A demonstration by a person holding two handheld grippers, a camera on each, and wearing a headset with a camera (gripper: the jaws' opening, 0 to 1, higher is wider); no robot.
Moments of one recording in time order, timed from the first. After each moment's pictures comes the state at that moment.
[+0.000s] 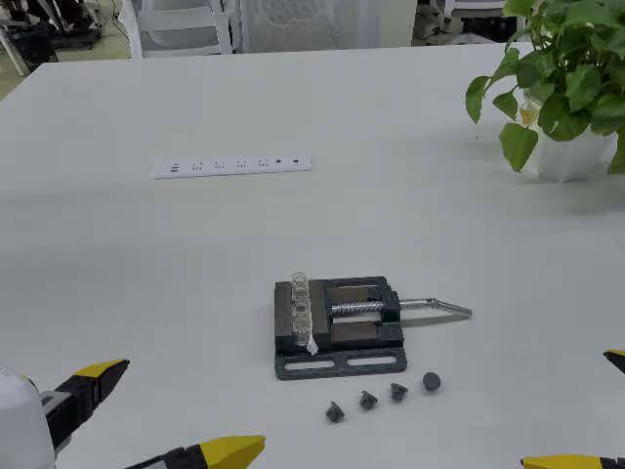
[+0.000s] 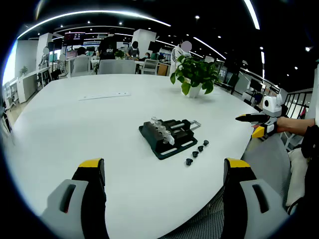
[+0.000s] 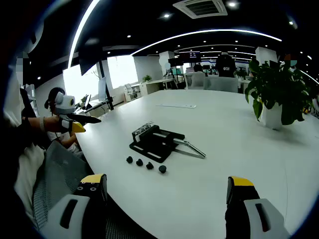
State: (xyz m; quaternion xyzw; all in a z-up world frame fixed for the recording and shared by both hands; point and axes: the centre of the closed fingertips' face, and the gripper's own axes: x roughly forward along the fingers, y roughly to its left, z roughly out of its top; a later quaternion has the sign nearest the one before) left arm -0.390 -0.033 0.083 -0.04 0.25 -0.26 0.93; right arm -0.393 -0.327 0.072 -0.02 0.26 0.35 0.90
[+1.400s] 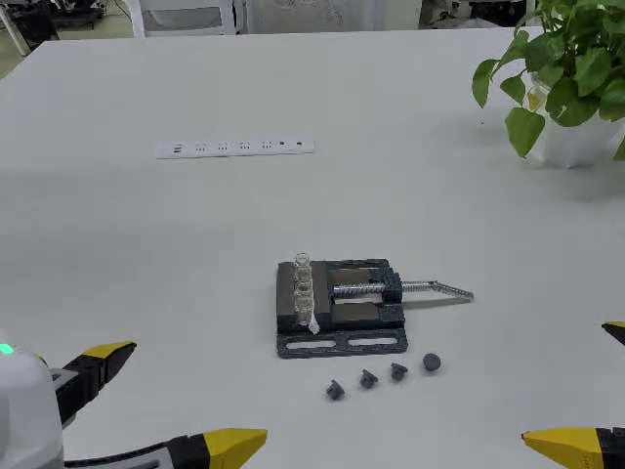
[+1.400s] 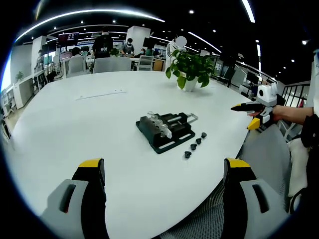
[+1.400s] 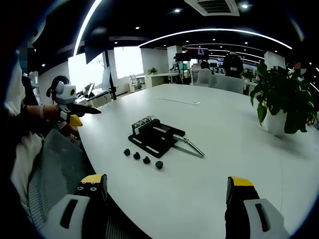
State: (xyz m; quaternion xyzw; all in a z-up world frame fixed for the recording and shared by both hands) left arm -0.396 -0.032 0.079 -0.02 0.27 -0.28 0.92; right arm -0.386 -0.326 0.065 -0.07 0.28 0.37 0.88
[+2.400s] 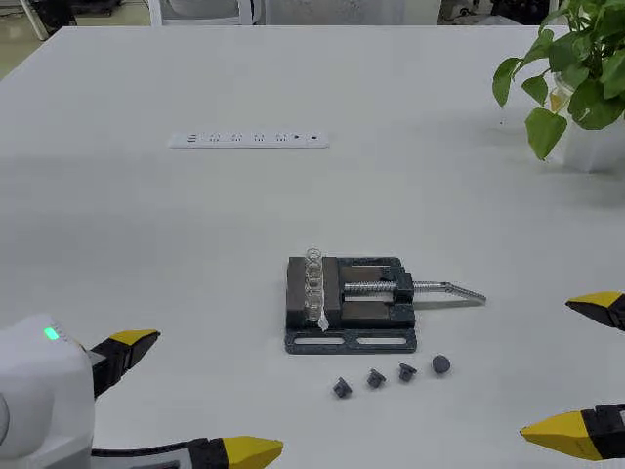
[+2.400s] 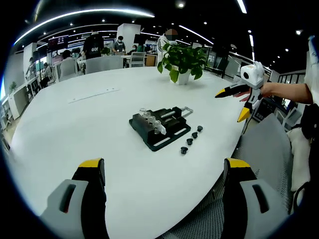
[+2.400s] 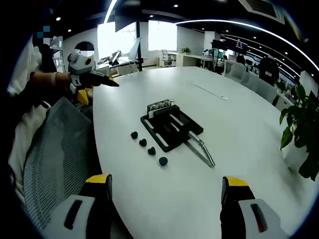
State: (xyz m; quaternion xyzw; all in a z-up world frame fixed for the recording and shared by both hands) left arm -0.399 -0.047 0.073 0.02 0.28 -0.31 0.91; right arm -0.364 -0.310 0.050 -0.21 0.33 0.47 0.79
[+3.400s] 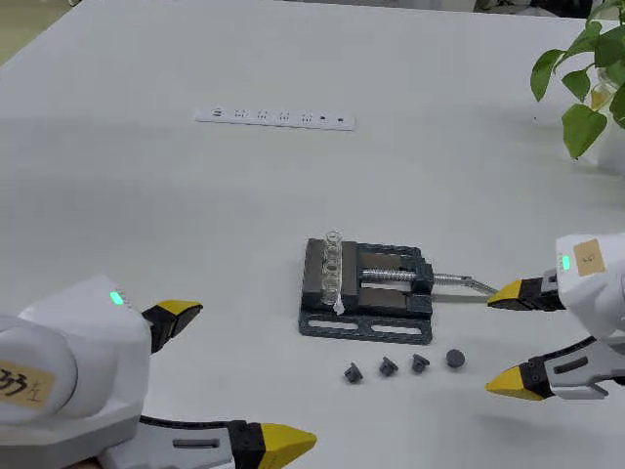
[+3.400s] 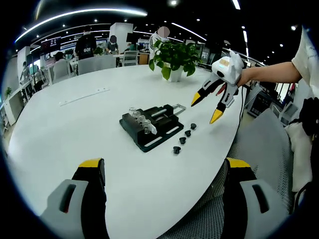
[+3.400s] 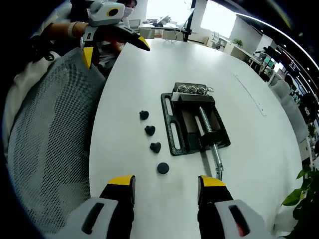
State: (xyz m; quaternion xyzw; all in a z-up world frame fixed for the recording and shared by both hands) left arm -0.401 -0.061 0.064 0.03 0.28 -0.34 0.90; right arm -0.338 -0.267 0.005 -0.39 0.34 0.56 0.65
